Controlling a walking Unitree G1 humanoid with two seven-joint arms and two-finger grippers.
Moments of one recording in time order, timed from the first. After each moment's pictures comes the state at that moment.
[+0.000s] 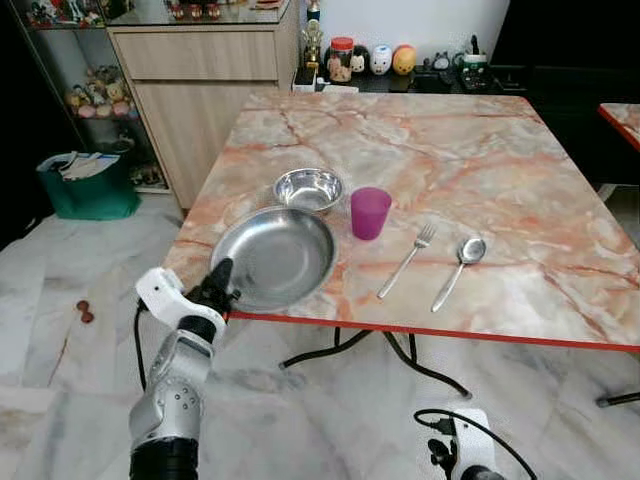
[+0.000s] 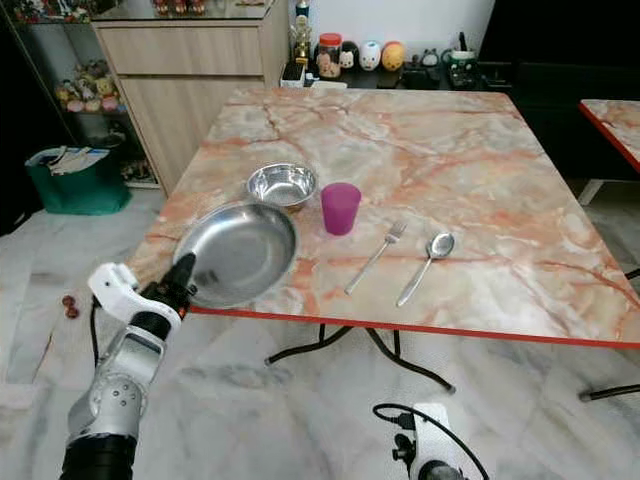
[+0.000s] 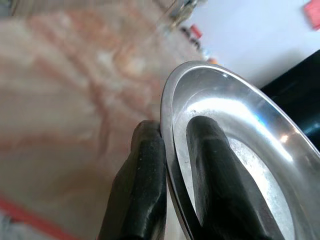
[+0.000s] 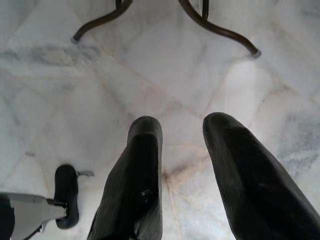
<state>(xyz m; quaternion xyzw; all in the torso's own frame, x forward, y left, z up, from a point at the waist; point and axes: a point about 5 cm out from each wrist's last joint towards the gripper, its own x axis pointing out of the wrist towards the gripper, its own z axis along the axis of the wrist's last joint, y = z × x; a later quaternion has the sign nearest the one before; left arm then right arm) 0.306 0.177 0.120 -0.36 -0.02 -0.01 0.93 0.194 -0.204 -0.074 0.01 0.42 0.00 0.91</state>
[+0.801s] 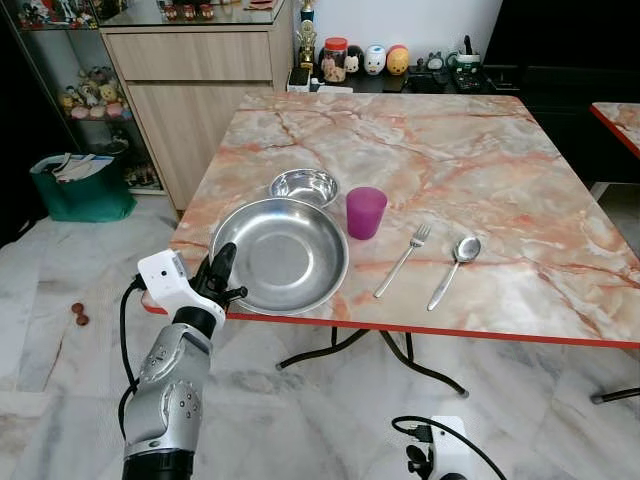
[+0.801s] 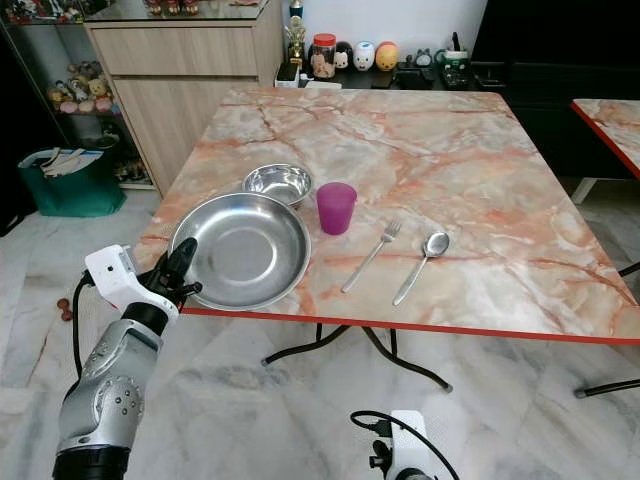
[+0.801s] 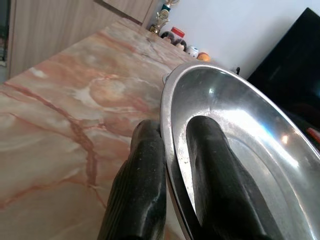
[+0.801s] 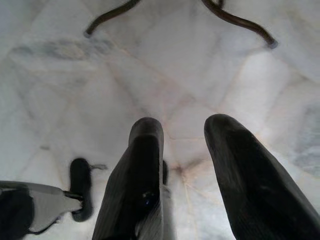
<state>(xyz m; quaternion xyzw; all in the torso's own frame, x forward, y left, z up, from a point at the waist) 0.299 0.169 0.136 -0.23 -0.04 -0.04 0.97 0.180 -0.182 -0.084 0.01 0.43 0.01 0.90</state>
